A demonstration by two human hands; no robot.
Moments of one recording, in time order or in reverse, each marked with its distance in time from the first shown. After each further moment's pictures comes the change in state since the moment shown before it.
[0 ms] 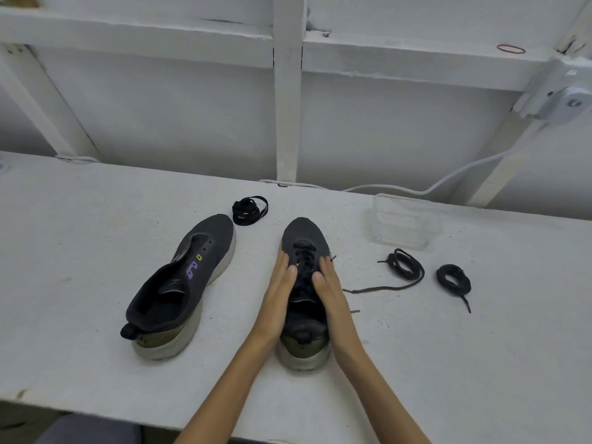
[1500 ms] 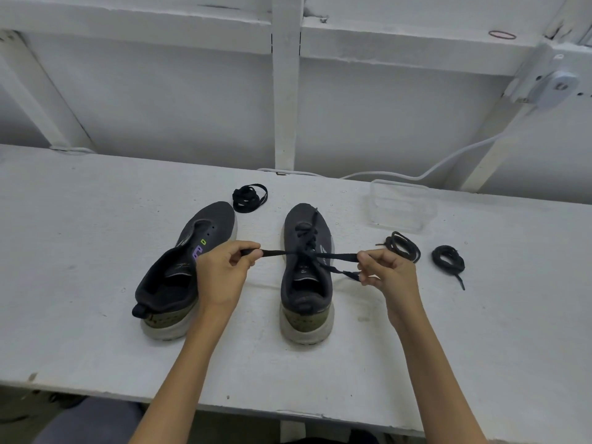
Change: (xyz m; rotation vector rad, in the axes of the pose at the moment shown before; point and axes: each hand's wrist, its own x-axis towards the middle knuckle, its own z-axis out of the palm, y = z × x) left_hand -0.001 0.023 -0.072 0.462 0.390 0.417; right_hand -0.001 -0.019 -0.076 0.128 0.278 -0.022
